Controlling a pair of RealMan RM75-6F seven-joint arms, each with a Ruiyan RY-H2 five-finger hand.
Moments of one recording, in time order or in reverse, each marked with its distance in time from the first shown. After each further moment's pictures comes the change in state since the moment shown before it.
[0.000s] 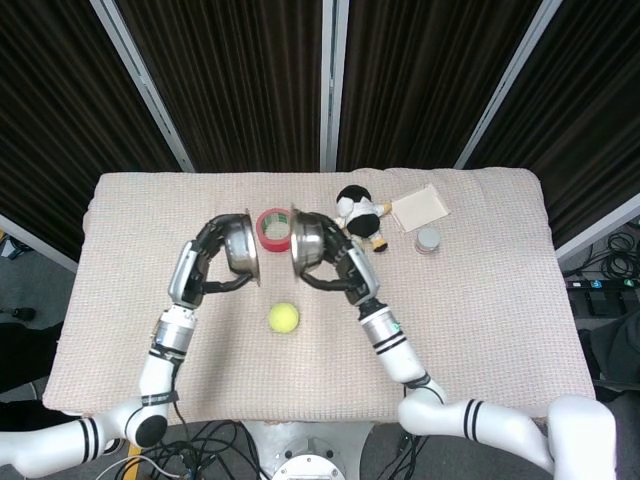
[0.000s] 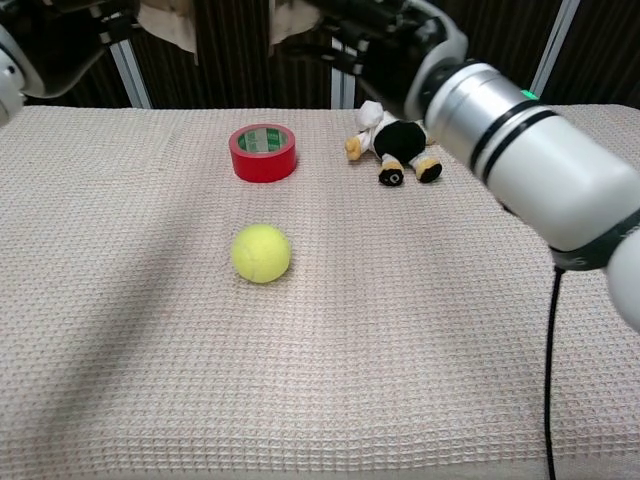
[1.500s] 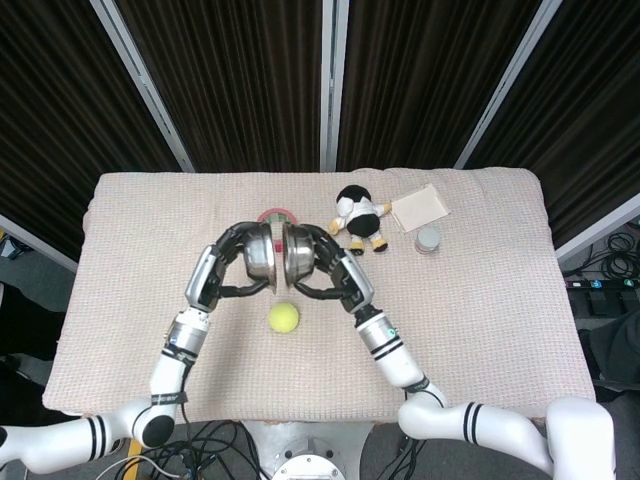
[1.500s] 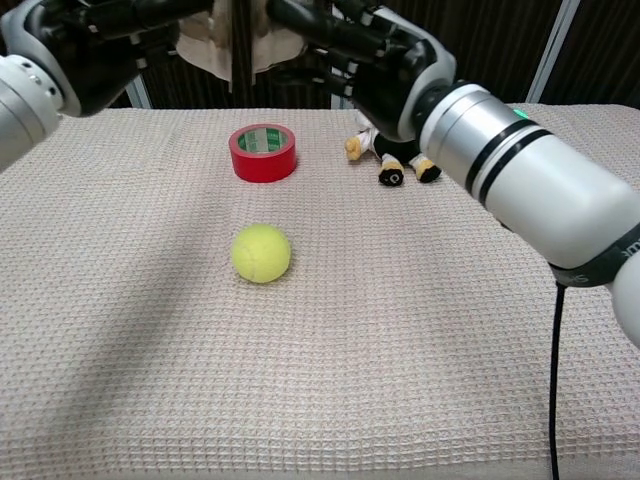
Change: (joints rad) left arm -0.037 -0.023 0.012 -0.010 -0.027 -0.060 0.008; right arm 0.001 -0.016 -0.019 0.008 -0.019 -0.041 0.010
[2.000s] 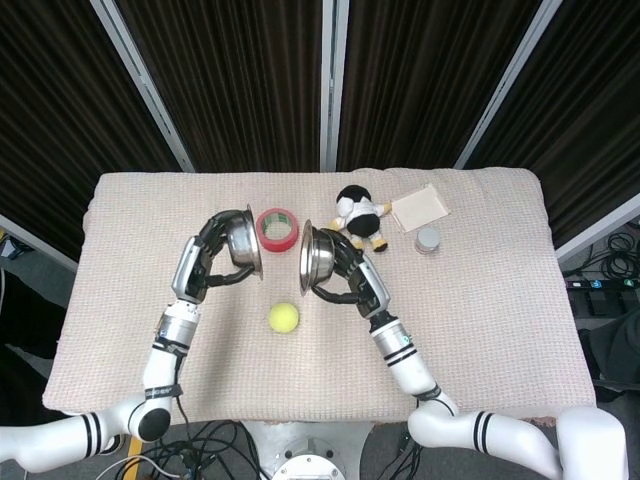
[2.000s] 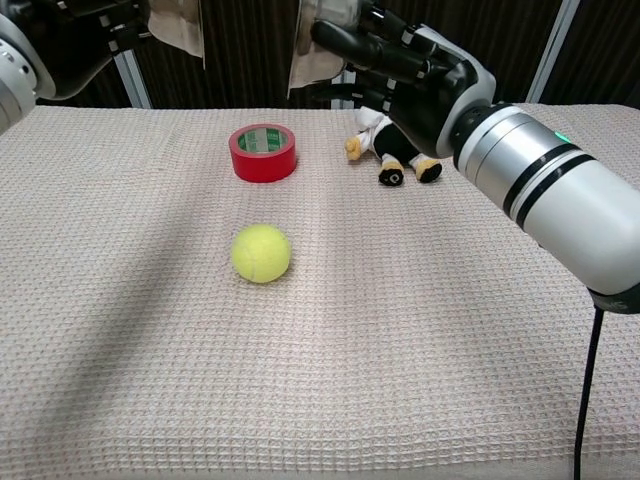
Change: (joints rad) left arm -0.003 0.008 -0.037 0.003 -0.054 0.000 0.001; right arm -0.055 0.009 -0.029 -0.012 0.001 0.026 -0.024
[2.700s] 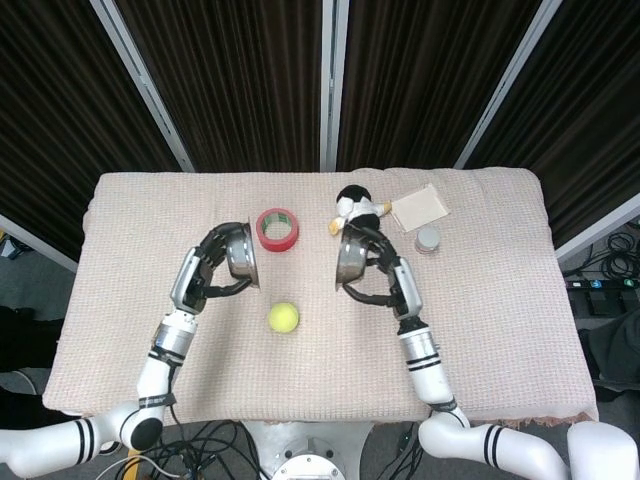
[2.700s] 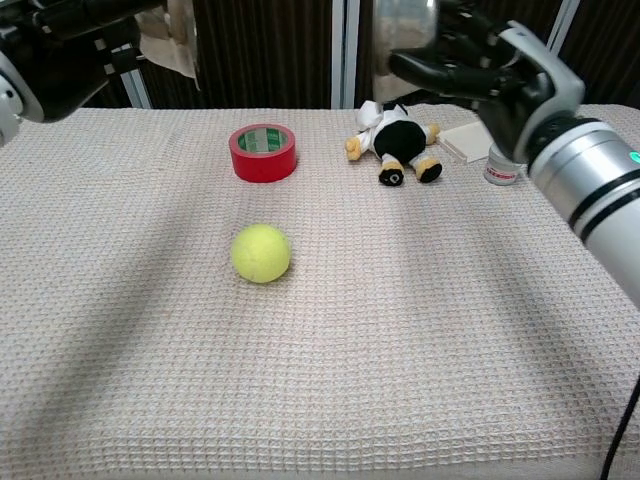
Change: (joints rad) left arm 0.002 0.019 0.080 -0.009 0.047 0.019 -0.099; right arm -0.082 -0.005 -0.036 -0.005 0.026 0.133 -0.280
